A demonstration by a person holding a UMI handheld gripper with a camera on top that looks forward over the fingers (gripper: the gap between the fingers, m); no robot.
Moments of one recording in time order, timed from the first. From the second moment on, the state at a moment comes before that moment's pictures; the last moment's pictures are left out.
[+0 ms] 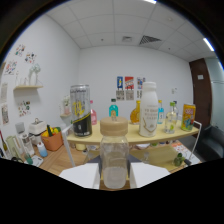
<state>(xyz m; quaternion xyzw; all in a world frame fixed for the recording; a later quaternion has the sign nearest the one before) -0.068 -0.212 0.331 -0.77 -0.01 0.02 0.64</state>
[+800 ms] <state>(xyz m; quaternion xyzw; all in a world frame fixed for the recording) -0.070 -0.221 0.125 -0.67 0.41 0.41 0.47</state>
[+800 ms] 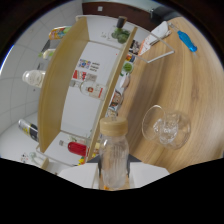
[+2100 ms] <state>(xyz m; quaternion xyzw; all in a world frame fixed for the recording) -0.090 -0.203 0.164 -0.78 0.11 0.14 0.60</state>
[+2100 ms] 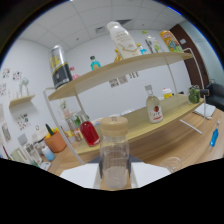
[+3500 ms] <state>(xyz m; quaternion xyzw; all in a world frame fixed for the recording) -0.035 -0.293 0.154 -0.89 0.03 0.02 0.46</state>
